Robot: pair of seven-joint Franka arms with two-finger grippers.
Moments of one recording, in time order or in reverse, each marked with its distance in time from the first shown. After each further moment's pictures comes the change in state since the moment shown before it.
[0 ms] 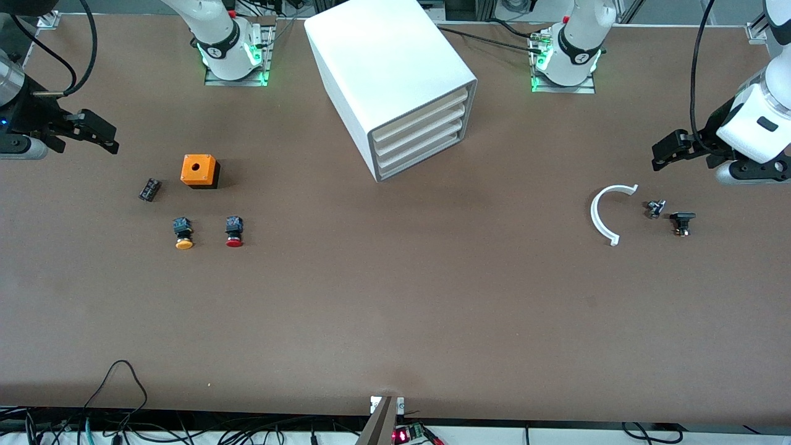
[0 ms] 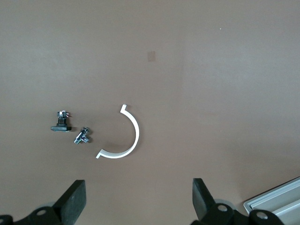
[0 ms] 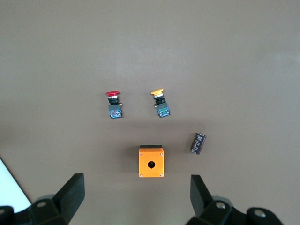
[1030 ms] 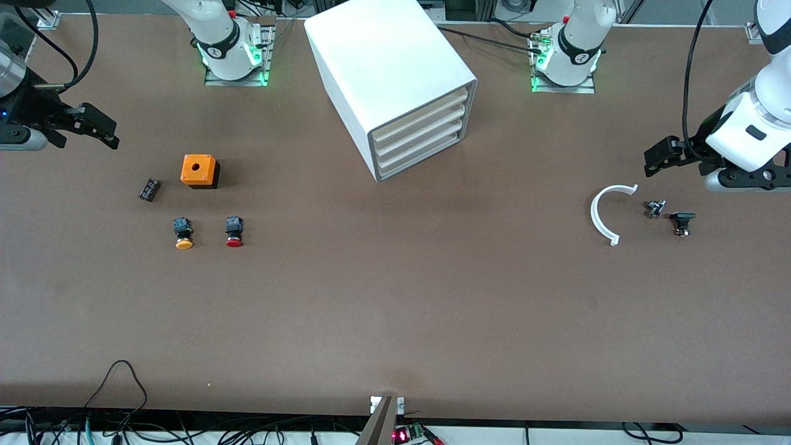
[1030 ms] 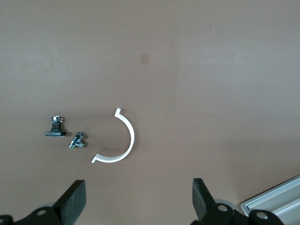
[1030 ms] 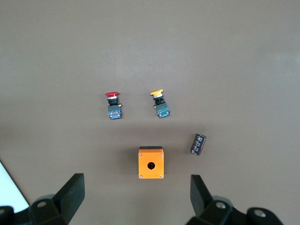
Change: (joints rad) left arm -0.015 0.049 -0.009 0.037 -0.005 -0.002 0.001; right arm 0.000 -0.039 -0.007 -0.058 0.000 0.043 0.000
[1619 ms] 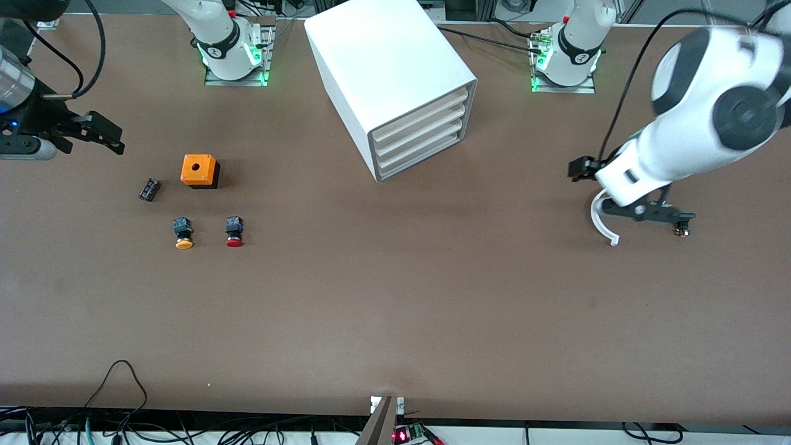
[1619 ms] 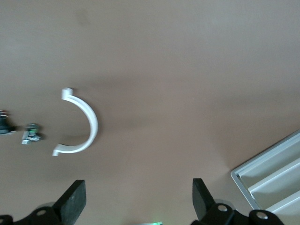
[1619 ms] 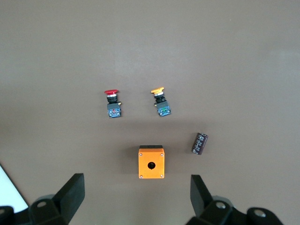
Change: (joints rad) left arm -0.019 0.185 -0.145 -0.024 -0.033 -0.035 0.001; right arm 0.002 0.040 0.005 0.004 0.000 0.003 0.000
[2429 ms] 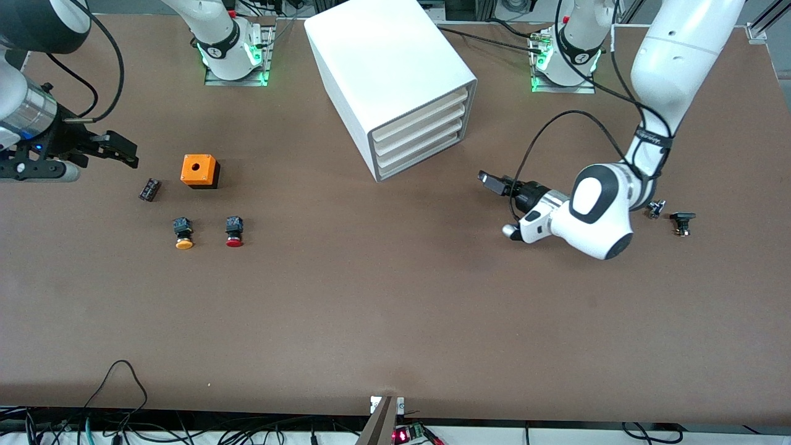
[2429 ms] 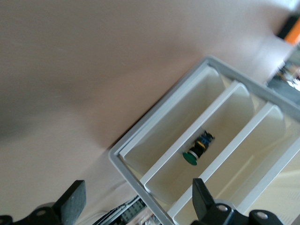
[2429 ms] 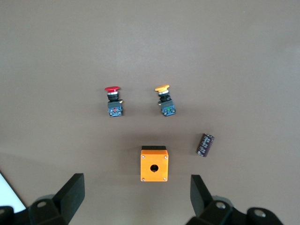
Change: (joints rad) left arm 0.022 0.386 -0.032 -0.189 -0.680 0.066 0.355; right arm 0.017 0.079 0.008 0.016 0.003 0.015 0.000
